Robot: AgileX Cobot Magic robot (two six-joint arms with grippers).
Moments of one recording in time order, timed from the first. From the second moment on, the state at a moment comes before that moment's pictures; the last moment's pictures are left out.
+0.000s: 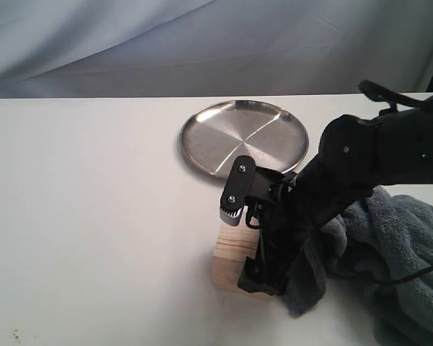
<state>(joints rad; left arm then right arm) -0.06 0.00 0.00 0.27 0.19 -0.09 0.57 1.79 -0.96 0.41 0.55 -1.02</state>
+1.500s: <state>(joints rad) -0.06 0.00 0.00 0.27 0.19 -0.09 0.60 1.63 -1.03 0.56 -0.20 -0.98</state>
